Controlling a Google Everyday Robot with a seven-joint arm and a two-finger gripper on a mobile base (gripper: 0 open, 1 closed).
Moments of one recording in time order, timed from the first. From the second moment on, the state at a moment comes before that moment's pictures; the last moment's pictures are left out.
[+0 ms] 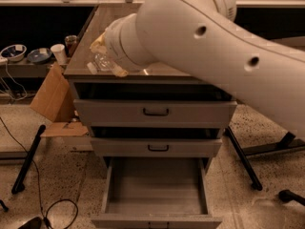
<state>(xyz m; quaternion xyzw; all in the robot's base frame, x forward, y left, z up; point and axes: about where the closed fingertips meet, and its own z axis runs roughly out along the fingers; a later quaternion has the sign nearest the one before) 0.551 0.096 0.966 -0.85 0.22 -0.26 0.40</state>
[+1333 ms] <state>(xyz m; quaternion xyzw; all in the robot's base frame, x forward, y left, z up) 0.644 0.101 0.913 -0.89 0.26 -0.16 0.35</state>
